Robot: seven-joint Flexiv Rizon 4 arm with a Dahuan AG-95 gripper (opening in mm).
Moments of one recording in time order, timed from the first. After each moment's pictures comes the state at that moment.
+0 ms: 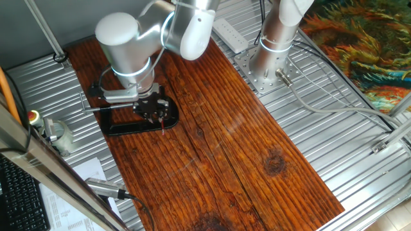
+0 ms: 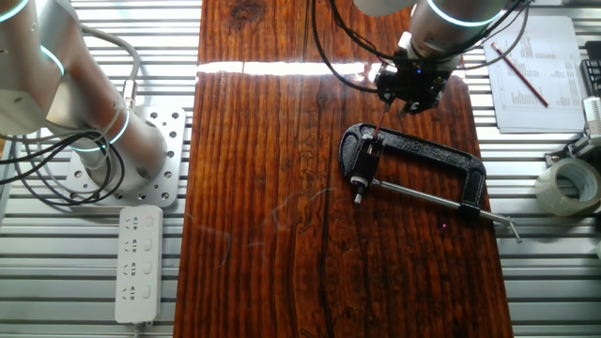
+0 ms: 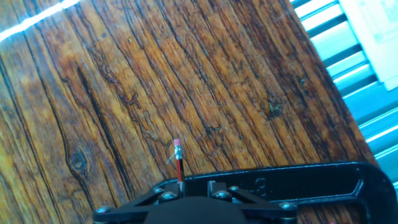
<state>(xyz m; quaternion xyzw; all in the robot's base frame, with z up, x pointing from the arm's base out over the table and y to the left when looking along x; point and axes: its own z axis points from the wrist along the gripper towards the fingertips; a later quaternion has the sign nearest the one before) 0.538 0.063 0.081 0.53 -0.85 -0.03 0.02</state>
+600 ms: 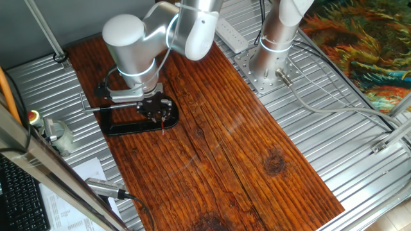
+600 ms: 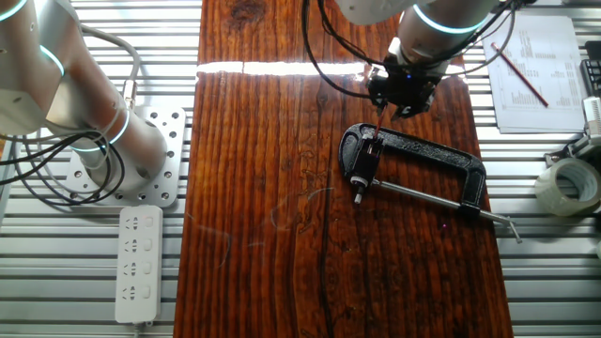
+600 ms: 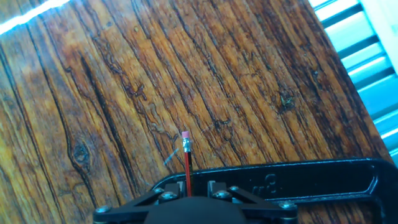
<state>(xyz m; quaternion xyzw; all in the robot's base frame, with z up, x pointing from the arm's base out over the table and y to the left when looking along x) 0.529 0.058 0.070 0.54 -0.84 -0.03 0.02</state>
